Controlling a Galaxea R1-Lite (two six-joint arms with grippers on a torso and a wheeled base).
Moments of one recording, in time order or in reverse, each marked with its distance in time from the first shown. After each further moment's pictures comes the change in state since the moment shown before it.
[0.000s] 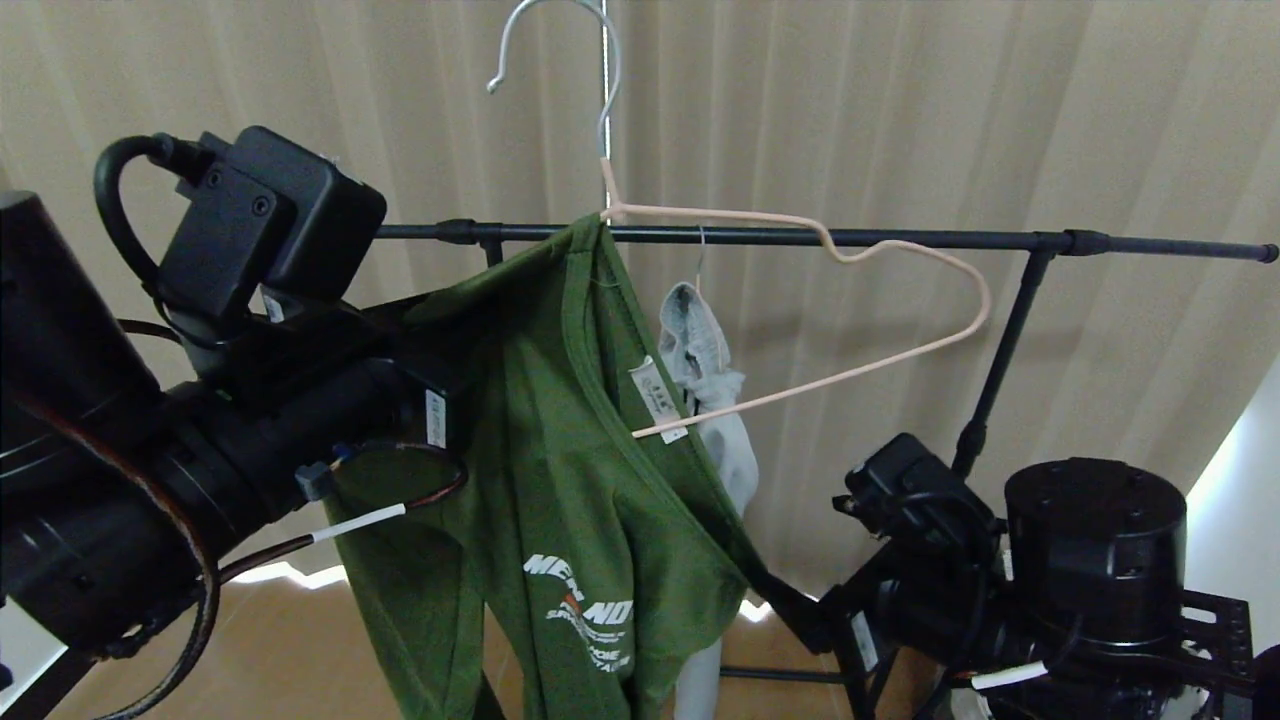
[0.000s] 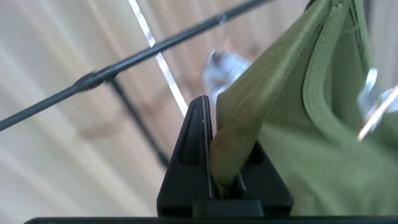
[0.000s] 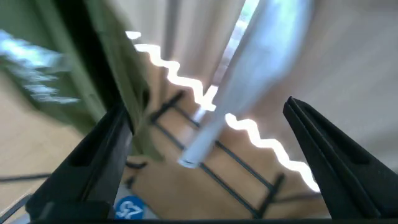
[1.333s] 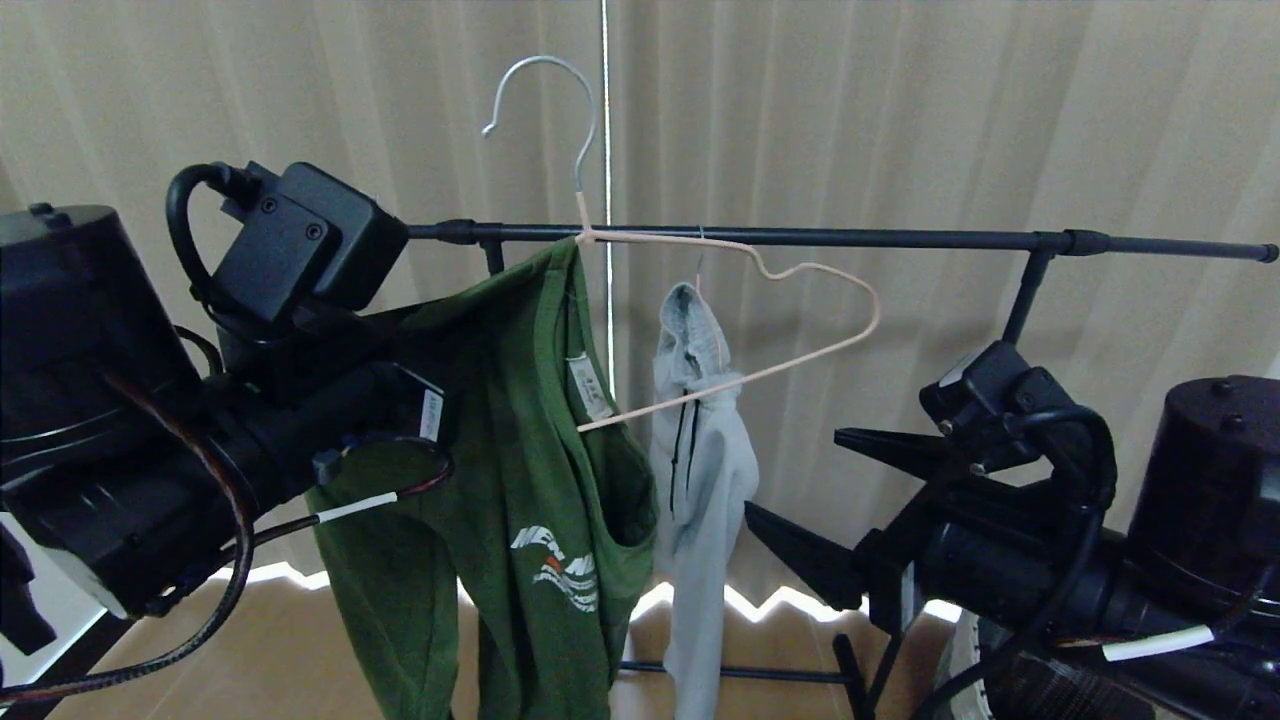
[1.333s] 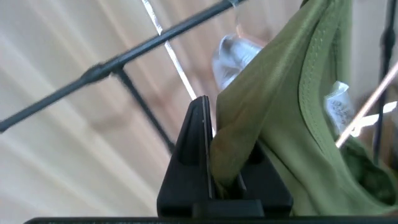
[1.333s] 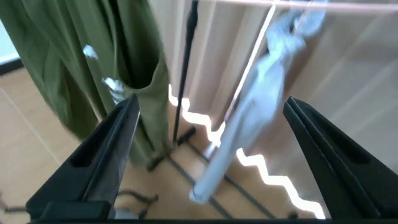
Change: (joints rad) left arm 0.064 0.037 -0.020 0.039 -0.007 0.041; right arm 0.056 -0.133 -0.104 0.038 0.075 0.003
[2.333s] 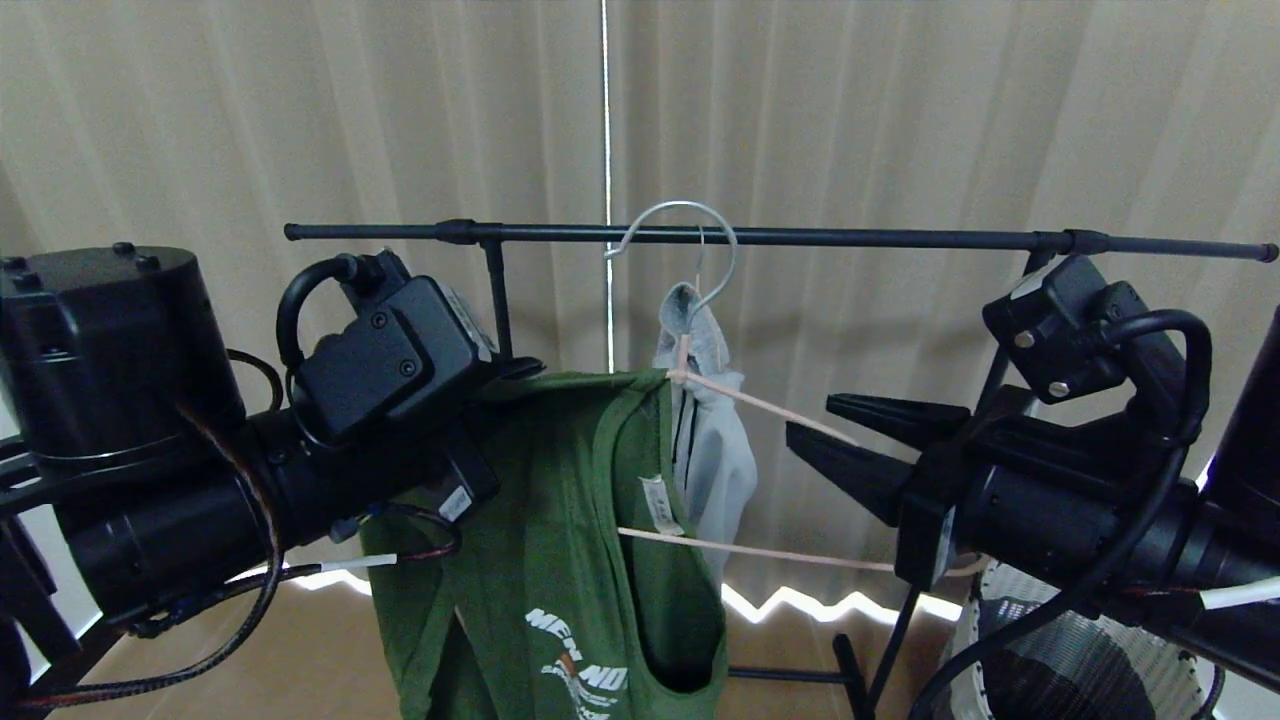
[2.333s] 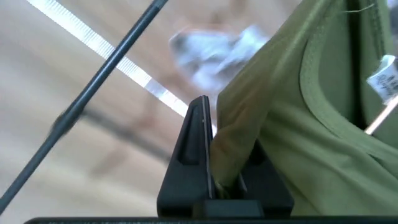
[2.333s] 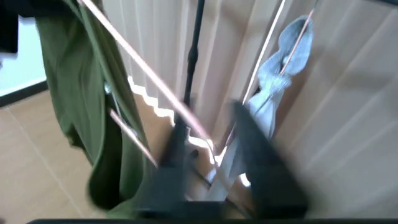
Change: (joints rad) left arm 0.009 0.017 0.017 0.081 -0.286 0.308; right arm 0.003 -0.072 -0.104 0.110 -0.003 0.006
